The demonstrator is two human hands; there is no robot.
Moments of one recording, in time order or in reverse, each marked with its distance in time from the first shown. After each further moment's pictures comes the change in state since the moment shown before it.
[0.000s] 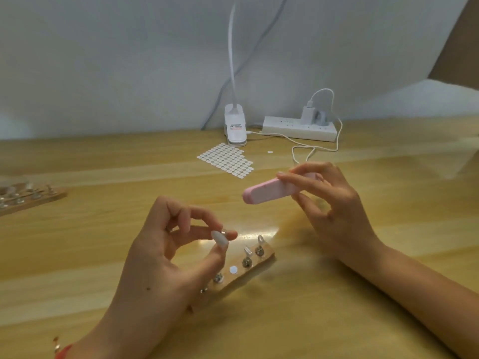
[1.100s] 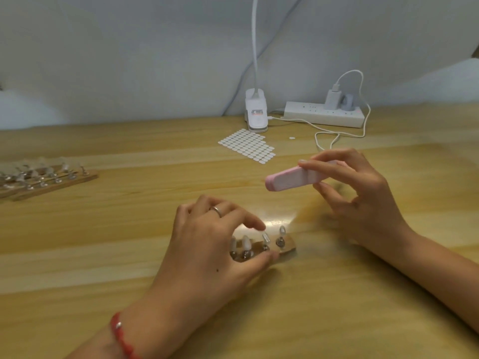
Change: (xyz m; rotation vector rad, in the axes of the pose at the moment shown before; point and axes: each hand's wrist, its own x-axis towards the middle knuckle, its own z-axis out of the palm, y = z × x) left_hand -0.004 -0.002 0.004 0.745 -0.245 0.034; right_hand -0.001 -0.010 0.001 0.077 -0.070 0.027
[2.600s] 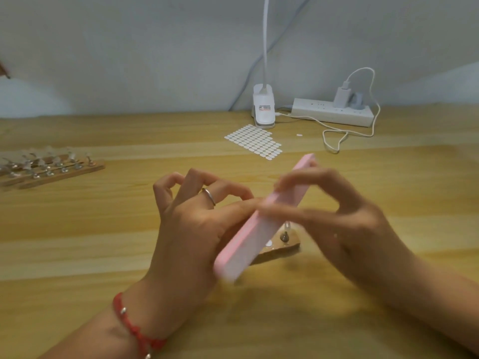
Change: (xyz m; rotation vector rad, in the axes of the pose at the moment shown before) left_hand 0.006 -0.006 -0.013 0.102 0.298 0.242; right_hand -0.007 -0.048 0.009 -0.048 -0.158 -0.338
